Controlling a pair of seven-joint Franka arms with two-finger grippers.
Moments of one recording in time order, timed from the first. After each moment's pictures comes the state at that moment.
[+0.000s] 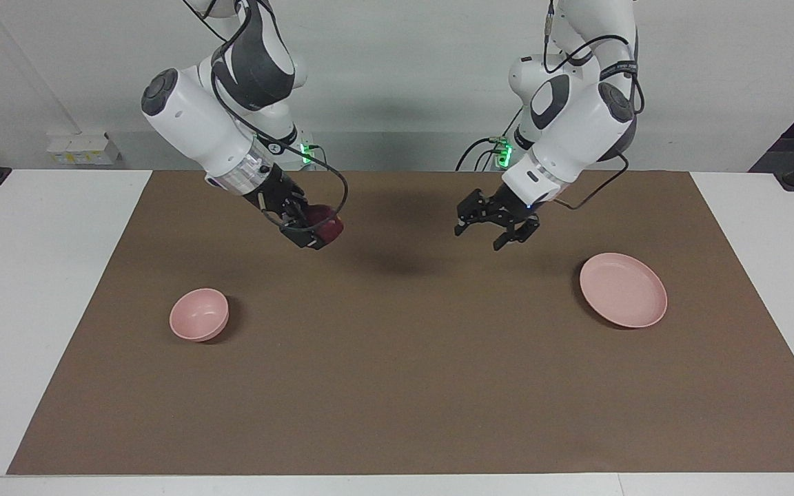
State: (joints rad) left arm -0.01 0.05 -0.37 -1.92 -0.36 2.15 -0.06; right arm 0.08 0.06 0.05 -1.80 0.45 1.91 1.22
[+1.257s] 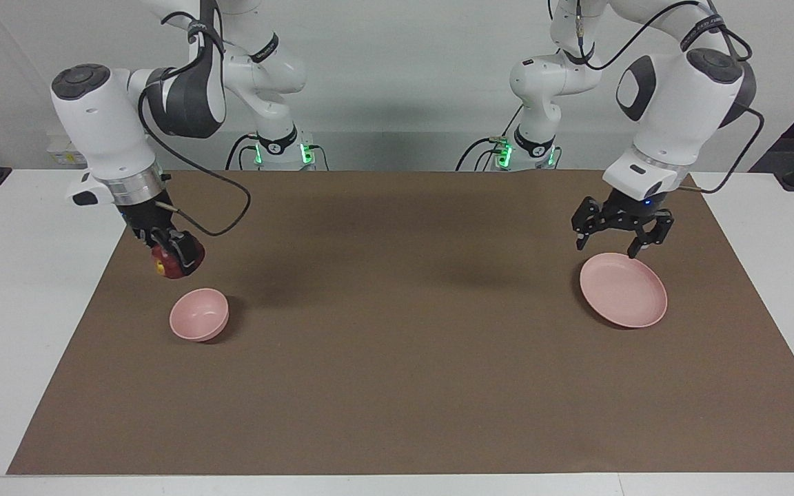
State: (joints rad) left arm 0.08 0.03 -0.22 -1.73 -0.04 1.93 0.13; right arm -0.14 0.11 0.05 -1.84 -0.02 2.16 0.43
